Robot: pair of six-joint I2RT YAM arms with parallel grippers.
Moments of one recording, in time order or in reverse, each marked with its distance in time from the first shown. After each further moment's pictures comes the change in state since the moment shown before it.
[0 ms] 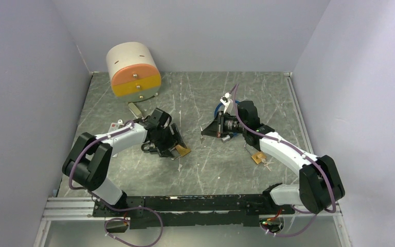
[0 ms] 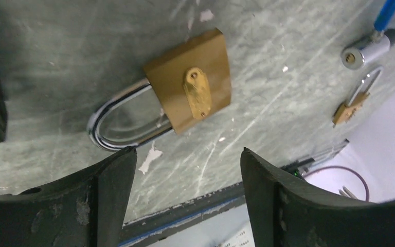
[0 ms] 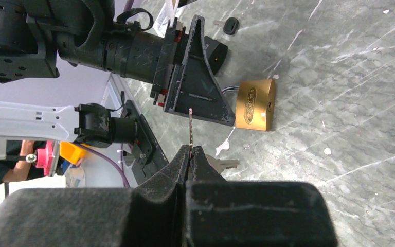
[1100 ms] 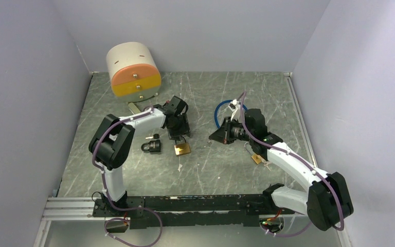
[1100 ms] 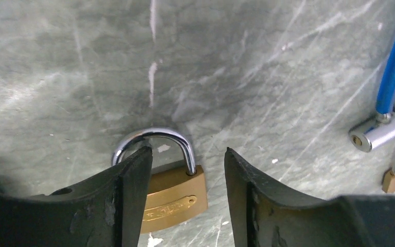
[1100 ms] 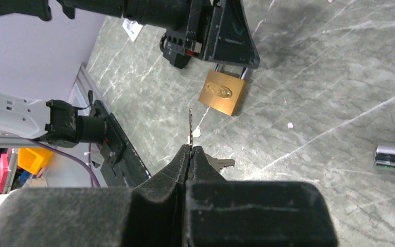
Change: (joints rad) left arm -0.059 0.314 0.343 -0.024 -0.251 0.210; right arm -0.023 -0.162 -0.108 -0.064 0.095 -0.099
